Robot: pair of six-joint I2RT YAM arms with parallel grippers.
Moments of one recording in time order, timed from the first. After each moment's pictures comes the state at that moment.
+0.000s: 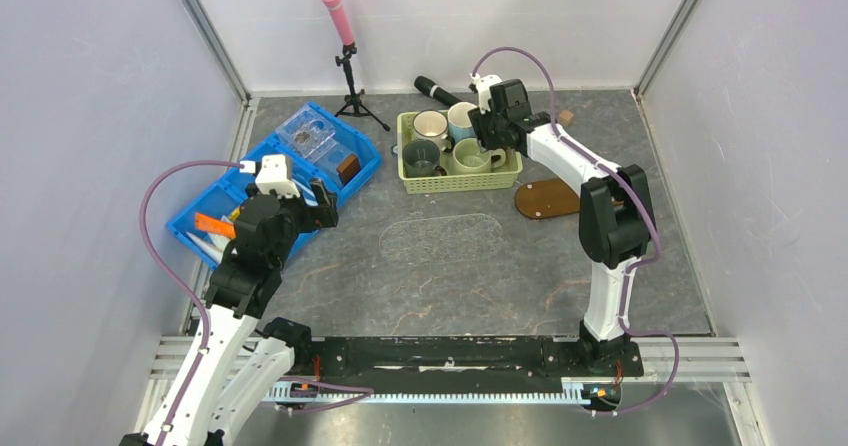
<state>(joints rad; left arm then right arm) -0.30 0.62 0.75 -0.44 -0.20 -0.24 0.38 1.99 1.61 -0.35 0.03 -0.08</state>
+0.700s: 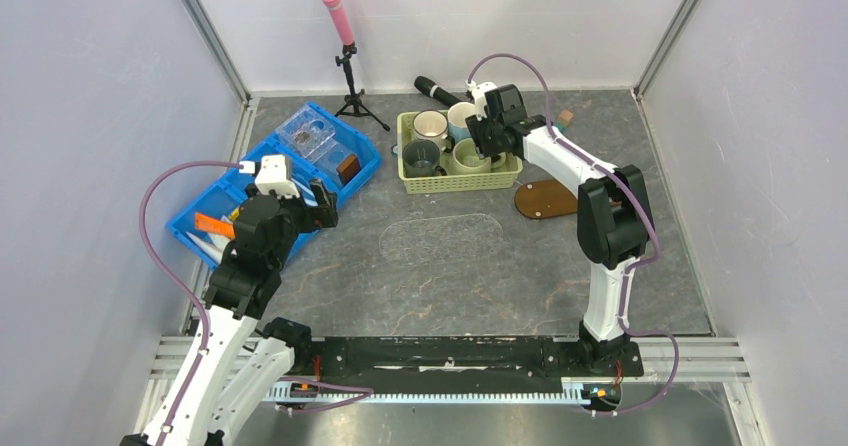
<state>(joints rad) -0.30 0.61 0.75 -0.44 -0.20 -0.24 0.40 1.99 1.59 -0.38 0.03 -0.07</state>
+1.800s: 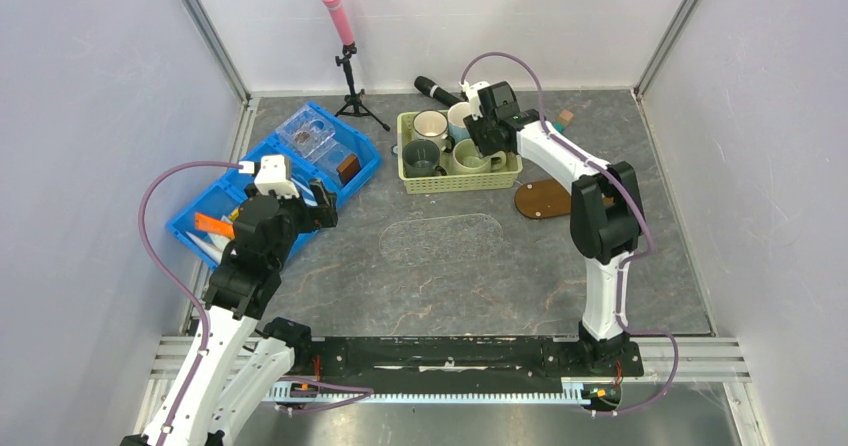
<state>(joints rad) -0.30 0.61 0.75 -0.44 -0.20 -0.24 0.42 2.03 1.68 -0.48 0.09 -0.11</state>
